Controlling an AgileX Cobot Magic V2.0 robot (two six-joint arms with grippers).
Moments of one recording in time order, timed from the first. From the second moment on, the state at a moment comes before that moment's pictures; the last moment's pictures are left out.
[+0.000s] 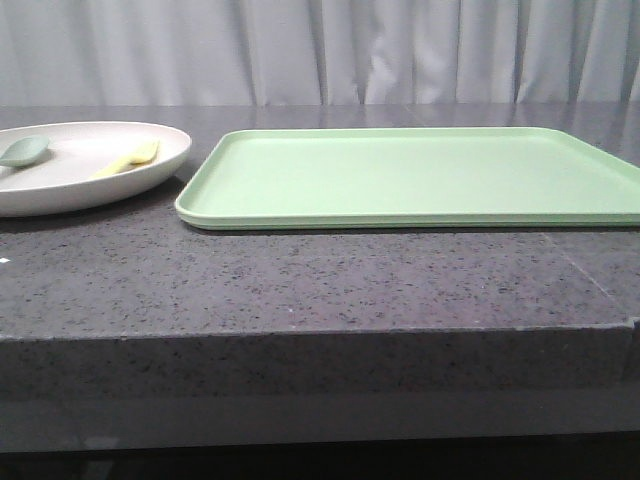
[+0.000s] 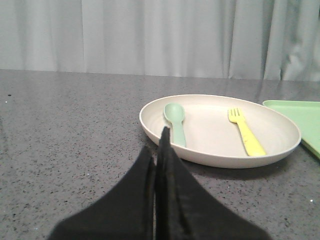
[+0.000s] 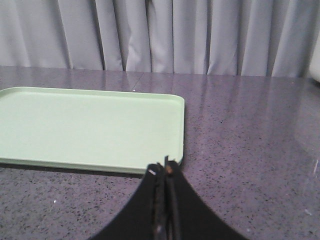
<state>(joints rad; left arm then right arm) -0.02 0.00 0.00 0.00 0.06 -0.03 0.08 -0.01 0.03 -0.03 0.03 0.07</state>
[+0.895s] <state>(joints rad) -0.02 0.00 0.00 0.00 0.01 -0.03 0.08 -0.01 0.03 -0.03 0.00 0.07</state>
